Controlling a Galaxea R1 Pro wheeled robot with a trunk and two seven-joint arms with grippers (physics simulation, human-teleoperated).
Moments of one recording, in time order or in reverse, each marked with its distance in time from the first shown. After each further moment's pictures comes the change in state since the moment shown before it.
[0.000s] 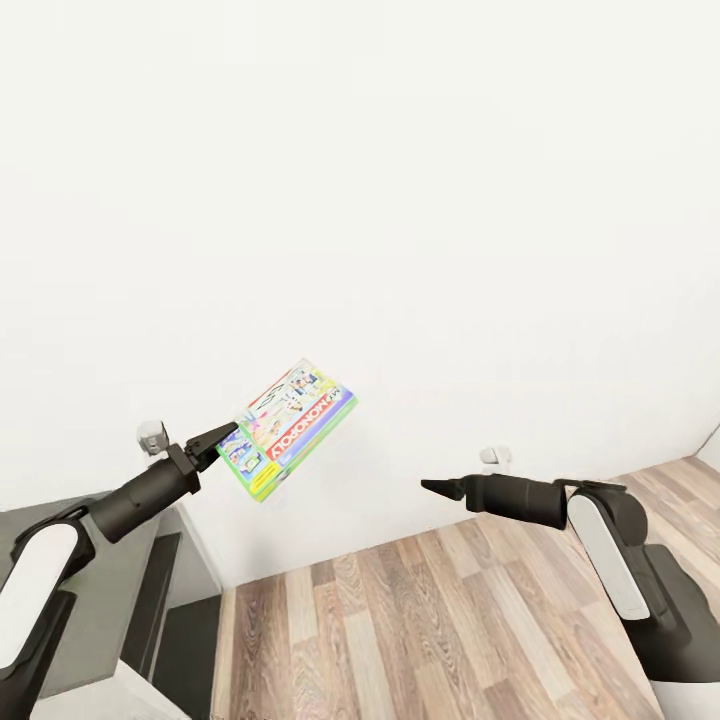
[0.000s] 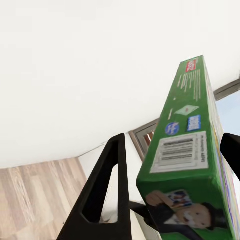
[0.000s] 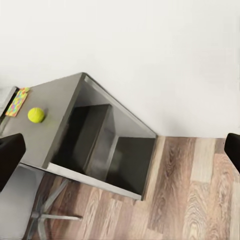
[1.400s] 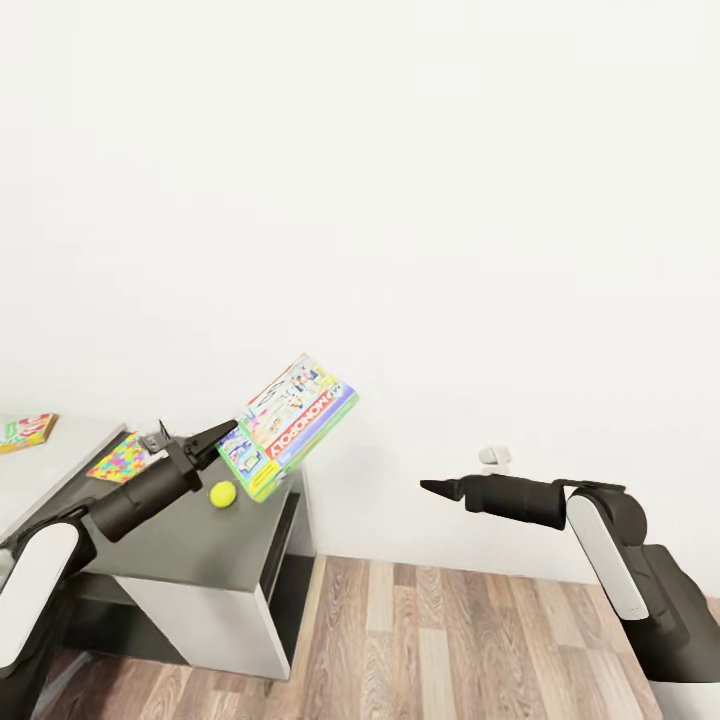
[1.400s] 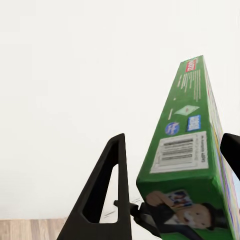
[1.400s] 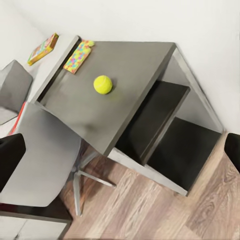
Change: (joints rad) left arm -0.003 -0.003 -0.001 0.000 0.010 0.006 -0.032; right arm 0.000 0.002 0.003 0.000 0.000 0.000 0.000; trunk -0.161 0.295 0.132
